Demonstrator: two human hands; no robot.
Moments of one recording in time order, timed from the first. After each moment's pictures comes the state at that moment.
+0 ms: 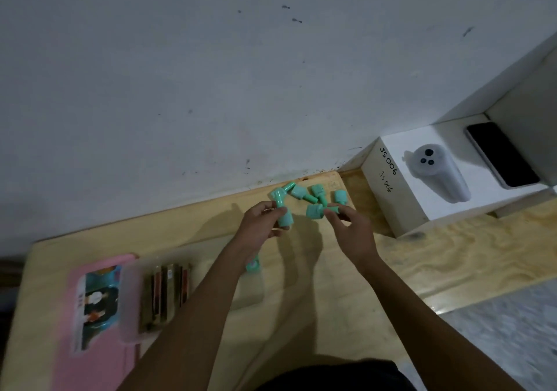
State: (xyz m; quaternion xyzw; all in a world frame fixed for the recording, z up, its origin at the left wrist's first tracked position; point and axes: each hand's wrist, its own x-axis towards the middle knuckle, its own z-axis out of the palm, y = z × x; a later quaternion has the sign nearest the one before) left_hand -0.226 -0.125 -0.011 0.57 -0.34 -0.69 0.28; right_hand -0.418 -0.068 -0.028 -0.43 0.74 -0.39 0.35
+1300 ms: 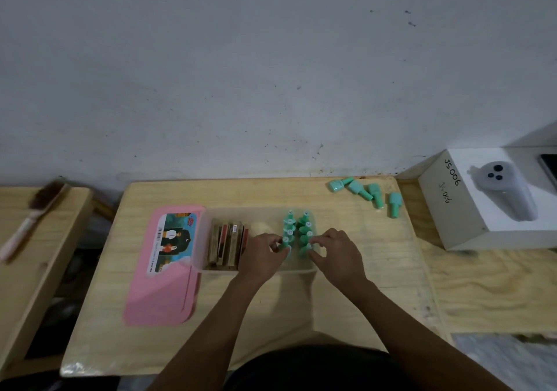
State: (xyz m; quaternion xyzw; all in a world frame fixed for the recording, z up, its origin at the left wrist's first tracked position) left_hand -0.106 -0.007 -0.043 0.69 -0.59 -0.37 0.21; right_hand -0.292 -0.007 -0.051 -0.71 0.65 -0.14 0.21
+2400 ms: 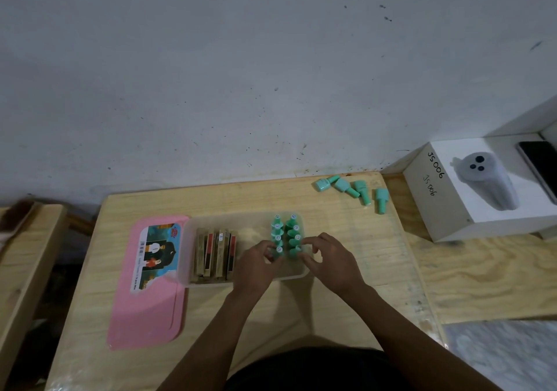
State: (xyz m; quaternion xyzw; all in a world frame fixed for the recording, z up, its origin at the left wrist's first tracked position) left_hand -0.118 -0.004 -0.061 0.70 -0.59 -0.34 0.21; right_hand -0.303 -0.004 -0.049 -0.71 0.64 -0.17 0.26
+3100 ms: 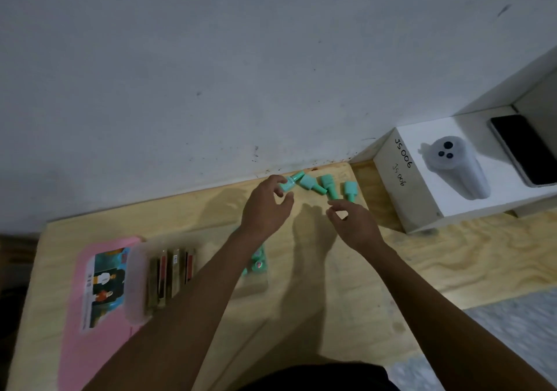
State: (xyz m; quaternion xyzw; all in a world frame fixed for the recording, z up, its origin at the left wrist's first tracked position) left_hand -0.226 -0.135 -0.020 0.61 -0.65 -0.36 0.26; right_hand -0.425 -0.084 -0.051 -0.53 0.76 -0.19 0.32
